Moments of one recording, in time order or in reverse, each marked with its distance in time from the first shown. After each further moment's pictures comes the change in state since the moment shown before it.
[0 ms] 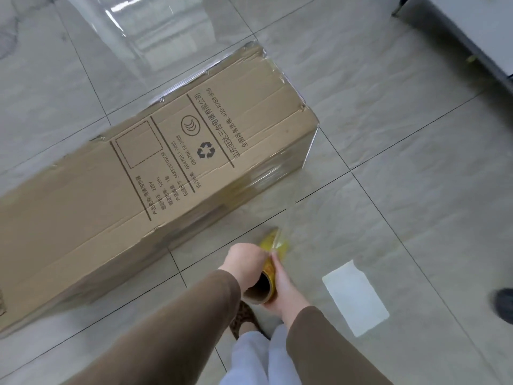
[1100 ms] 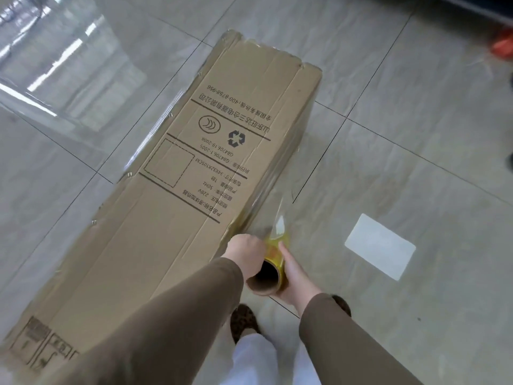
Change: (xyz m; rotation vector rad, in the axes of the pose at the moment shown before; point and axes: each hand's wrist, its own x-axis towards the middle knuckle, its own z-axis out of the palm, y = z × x) left_hand -0.066 -0.196 0.064 0.471 -0.052 0.238; right_hand 0.084 0.167 0.147 0.313 0.006 -0.233
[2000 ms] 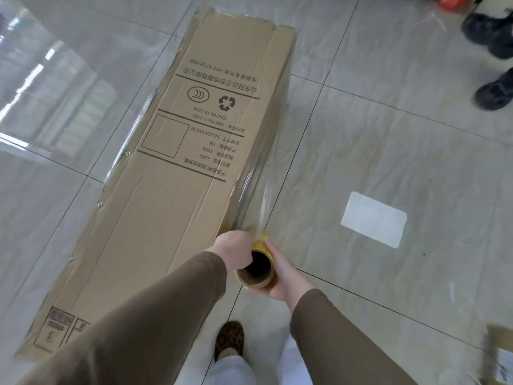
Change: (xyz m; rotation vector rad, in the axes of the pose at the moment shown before) left_hand -0.071 -0.017 0.093 -0.139 -0.013 0.027; right_hand -0.006 0.140 0.010 0.105 -0.052 0.003
